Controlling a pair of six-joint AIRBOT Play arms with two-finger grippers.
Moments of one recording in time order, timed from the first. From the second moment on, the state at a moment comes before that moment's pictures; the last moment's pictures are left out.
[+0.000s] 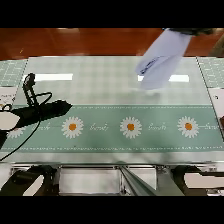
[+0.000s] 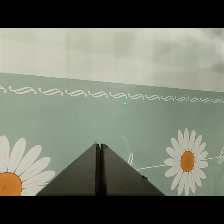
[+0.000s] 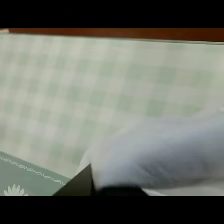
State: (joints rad) left arm -0.14 -0.73 0.57 0.98 -0.77 -1.56; right arm -0.12 -1.51 2.10 -0.96 1.49 1.56
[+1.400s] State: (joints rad) left arm -0.14 -0.73 0.57 0.99 -0.67 -1.52; right arm -1.22 -1.00 1.10 -1.40 1.78 1.66
